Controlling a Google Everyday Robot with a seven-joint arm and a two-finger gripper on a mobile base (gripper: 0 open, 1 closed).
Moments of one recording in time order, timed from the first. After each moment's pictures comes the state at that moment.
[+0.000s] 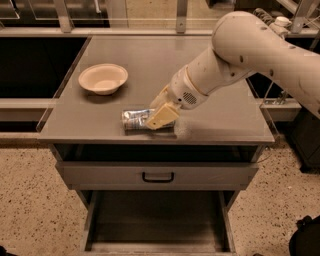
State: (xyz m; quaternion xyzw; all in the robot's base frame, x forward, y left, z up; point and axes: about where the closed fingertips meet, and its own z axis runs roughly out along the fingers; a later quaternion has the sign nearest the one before) arm 0.558 0.004 0.852 -0.61 0.71 0.21 0.28
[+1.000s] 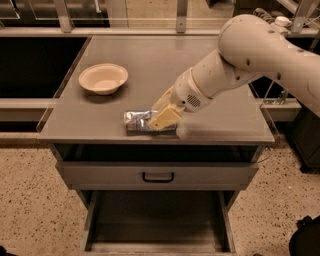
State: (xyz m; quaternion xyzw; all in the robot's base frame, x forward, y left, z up) arm 0.551 -0.002 0.849 -0.60 0.71 0.22 0.28
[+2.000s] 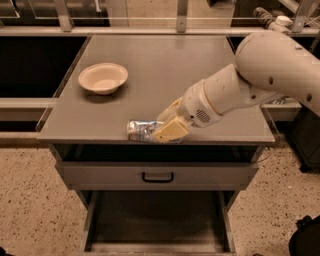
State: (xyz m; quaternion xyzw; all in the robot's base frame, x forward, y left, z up) arm 0.512 -0.018 0.851 -0.57 0.73 0.23 0.31
